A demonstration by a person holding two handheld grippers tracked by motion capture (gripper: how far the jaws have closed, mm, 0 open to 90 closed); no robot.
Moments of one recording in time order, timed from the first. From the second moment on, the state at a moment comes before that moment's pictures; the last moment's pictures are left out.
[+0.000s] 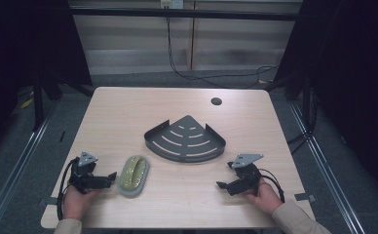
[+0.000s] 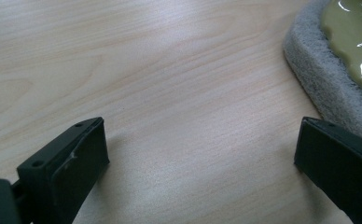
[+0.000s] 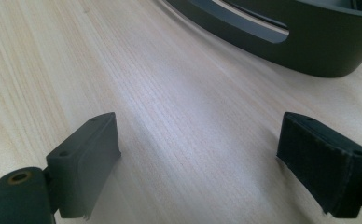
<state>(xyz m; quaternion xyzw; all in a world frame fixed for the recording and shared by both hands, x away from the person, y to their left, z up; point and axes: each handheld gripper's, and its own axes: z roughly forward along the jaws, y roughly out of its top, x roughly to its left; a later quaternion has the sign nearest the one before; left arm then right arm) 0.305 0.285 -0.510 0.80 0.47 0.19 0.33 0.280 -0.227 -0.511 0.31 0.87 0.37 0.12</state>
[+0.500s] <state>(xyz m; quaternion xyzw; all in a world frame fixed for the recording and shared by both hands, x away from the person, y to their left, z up) 0.310 0.279 -0.487 0.83 0.50 0.13 0.24 0.280 -0.227 -0.511 0.31 0.87 0.37 0.12</state>
